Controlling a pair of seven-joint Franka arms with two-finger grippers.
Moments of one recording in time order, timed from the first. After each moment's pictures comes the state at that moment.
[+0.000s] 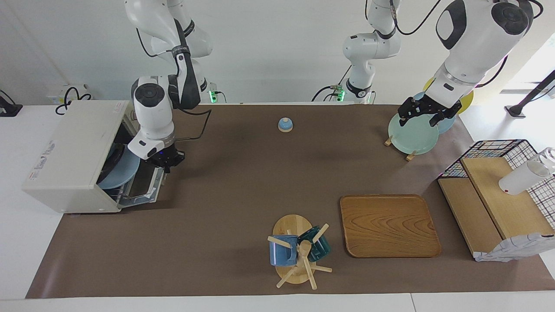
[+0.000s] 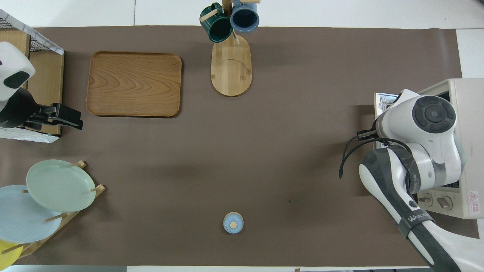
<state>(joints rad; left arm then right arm) 0.00 0.01 -0.12 -1.63 -0.04 1.54 -0.03 0.06 0.09 0.00 -2.19 -0.22 2.28 0.03</state>
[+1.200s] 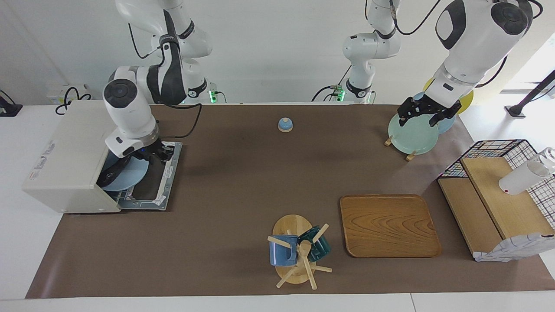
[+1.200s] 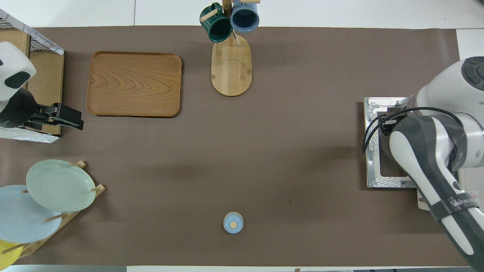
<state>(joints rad) 0.00 0.01 -0.12 -1.63 -0.04 1.54 -0.03 0.00 0.09 -0.03 -1.98 -0.13 1.93 0.08</state>
